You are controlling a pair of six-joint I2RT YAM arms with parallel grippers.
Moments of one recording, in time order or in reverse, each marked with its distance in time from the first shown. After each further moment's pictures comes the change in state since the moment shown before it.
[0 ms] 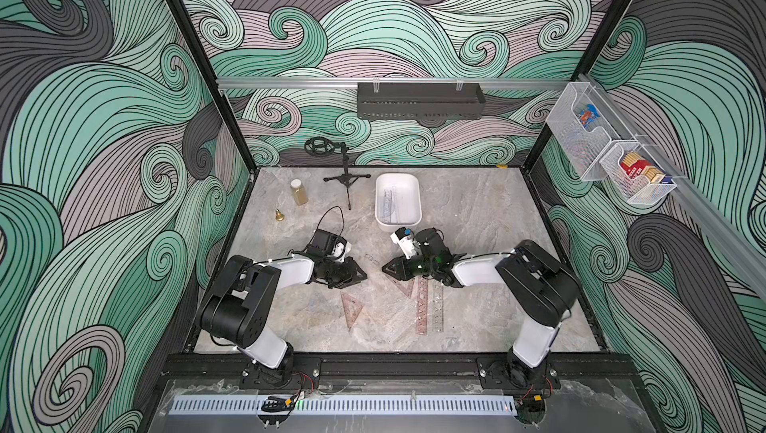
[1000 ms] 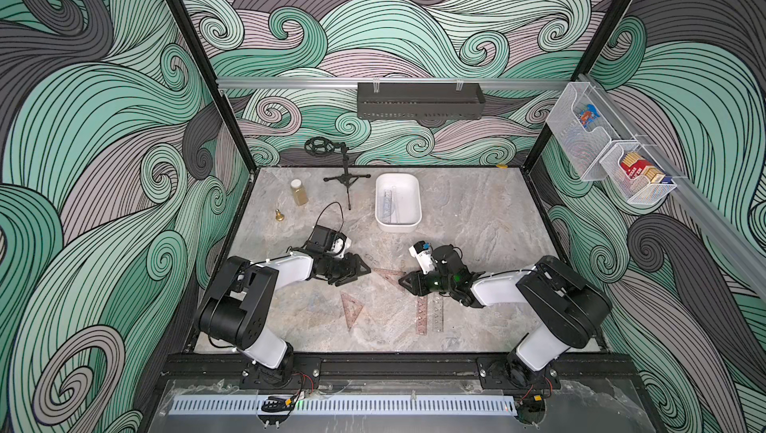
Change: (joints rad) left arm 0.014 -0.010 0.035 -0.031 0.000 0.011; right arm -0.017 -0.097 -0.220 0.079 0.086 0.045
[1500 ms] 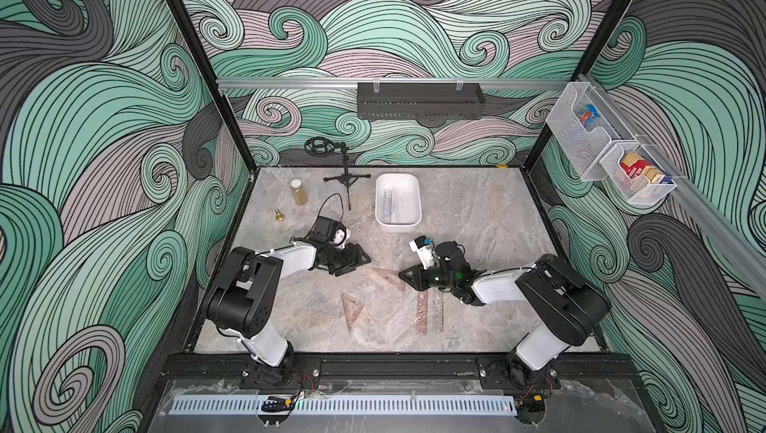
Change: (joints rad) left arm 0.008 0.082 0.119 -0.029 -0.056 0.003; right arm -0.025 0.019 0.001 0.095 -0.063 0.011
